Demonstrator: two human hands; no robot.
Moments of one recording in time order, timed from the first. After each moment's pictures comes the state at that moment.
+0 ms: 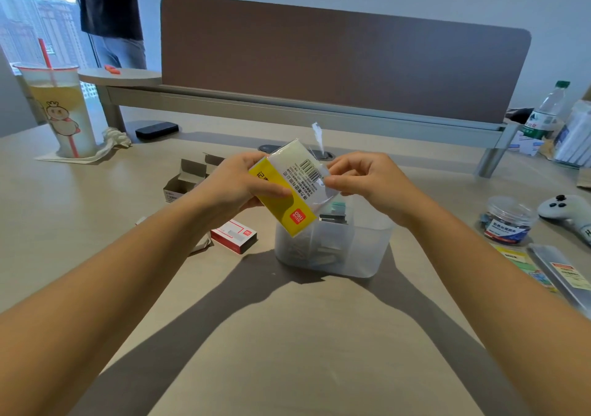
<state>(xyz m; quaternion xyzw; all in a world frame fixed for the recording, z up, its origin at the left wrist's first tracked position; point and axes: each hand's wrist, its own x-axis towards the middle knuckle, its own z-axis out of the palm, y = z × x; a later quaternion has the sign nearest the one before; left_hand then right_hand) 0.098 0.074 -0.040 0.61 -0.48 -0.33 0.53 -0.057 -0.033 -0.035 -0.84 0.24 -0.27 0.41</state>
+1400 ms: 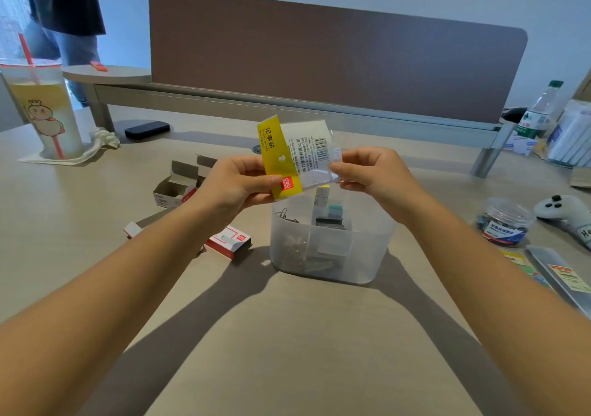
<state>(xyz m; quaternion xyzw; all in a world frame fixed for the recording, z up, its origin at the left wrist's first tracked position) 0.101 0.060 -0.048 0.58 -0.42 -0.34 0.60 -0.055 -0.047 -0.034 -0.77 0.30 -0.32 0.46</state>
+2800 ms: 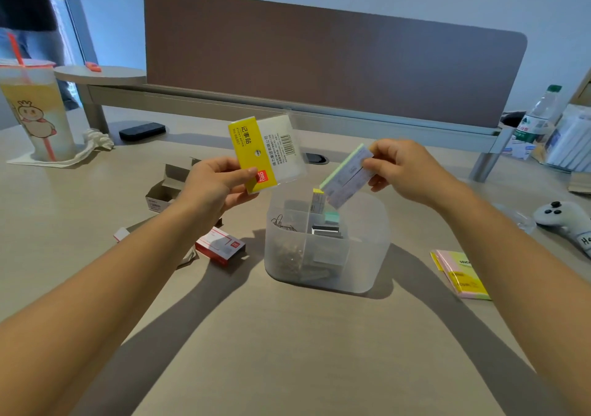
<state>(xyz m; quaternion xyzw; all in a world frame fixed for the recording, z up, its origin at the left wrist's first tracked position) 0.118 0.049 -0.054 0.58 -0.31 -0.33 0.68 -0.078 -0.082 -0.018 -0.89 0.31 -0.26 0.21</state>
